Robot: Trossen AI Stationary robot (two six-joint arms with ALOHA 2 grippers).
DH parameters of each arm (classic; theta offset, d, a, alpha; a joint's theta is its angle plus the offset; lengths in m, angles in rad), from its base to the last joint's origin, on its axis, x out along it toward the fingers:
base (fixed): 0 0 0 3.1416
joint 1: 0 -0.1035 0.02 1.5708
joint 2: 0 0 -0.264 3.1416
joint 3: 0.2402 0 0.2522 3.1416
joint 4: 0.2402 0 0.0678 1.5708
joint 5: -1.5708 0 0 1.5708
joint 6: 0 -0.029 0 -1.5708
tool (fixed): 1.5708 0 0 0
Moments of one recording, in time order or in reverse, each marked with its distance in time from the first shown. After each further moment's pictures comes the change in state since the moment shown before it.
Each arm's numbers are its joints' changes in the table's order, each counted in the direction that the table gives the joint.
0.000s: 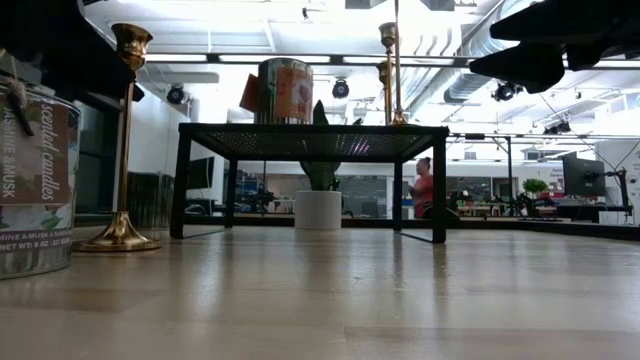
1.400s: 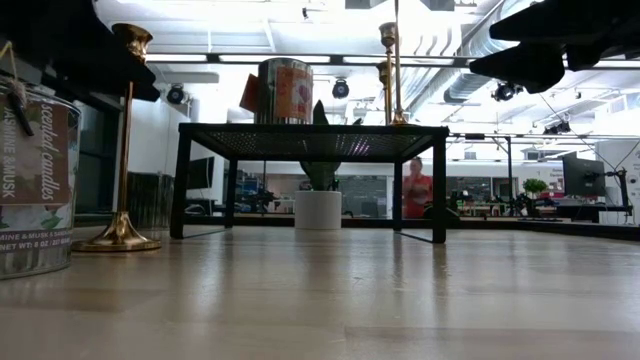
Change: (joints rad) left arm -0.001 0.113 -0.001 -0.145 0.094 -0.046; right arm 0.000 0.000 0.000 0.000 -0.004 0.000
